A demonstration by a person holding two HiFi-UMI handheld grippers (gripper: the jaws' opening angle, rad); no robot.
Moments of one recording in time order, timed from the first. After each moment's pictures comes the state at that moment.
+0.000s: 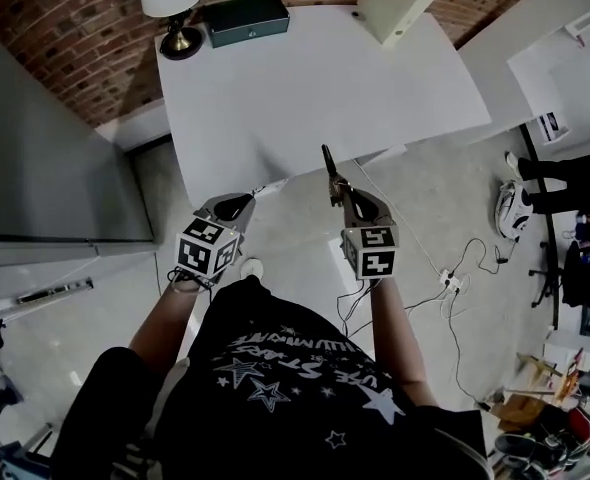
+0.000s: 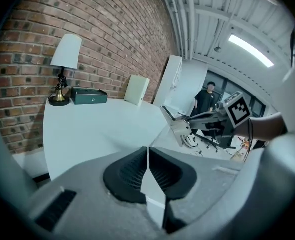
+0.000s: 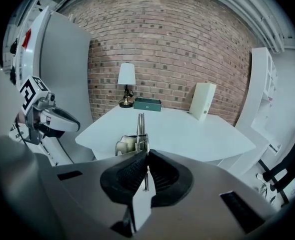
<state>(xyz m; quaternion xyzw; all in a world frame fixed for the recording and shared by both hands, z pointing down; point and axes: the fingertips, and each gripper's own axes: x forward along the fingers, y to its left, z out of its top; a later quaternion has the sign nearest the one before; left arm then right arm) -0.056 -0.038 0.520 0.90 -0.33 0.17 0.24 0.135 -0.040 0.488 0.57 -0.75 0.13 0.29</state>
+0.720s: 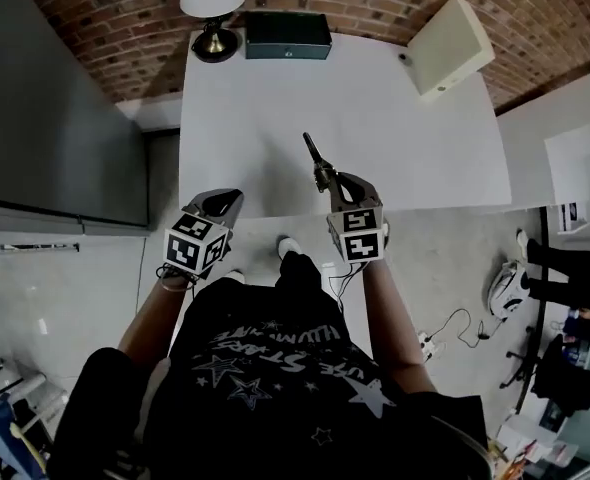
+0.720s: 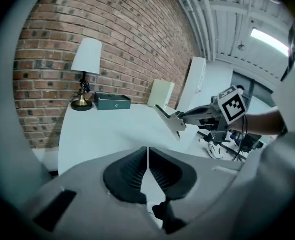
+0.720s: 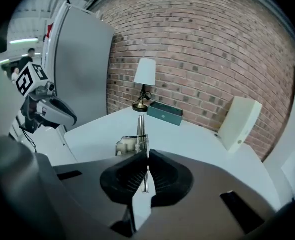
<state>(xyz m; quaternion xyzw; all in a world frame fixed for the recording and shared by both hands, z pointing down) -0.061 -0.121 0.524 0.84 -0.46 0.16 0.25 0.111 -0.197 0.497 0.43 -0.84 0.05 0.33</state>
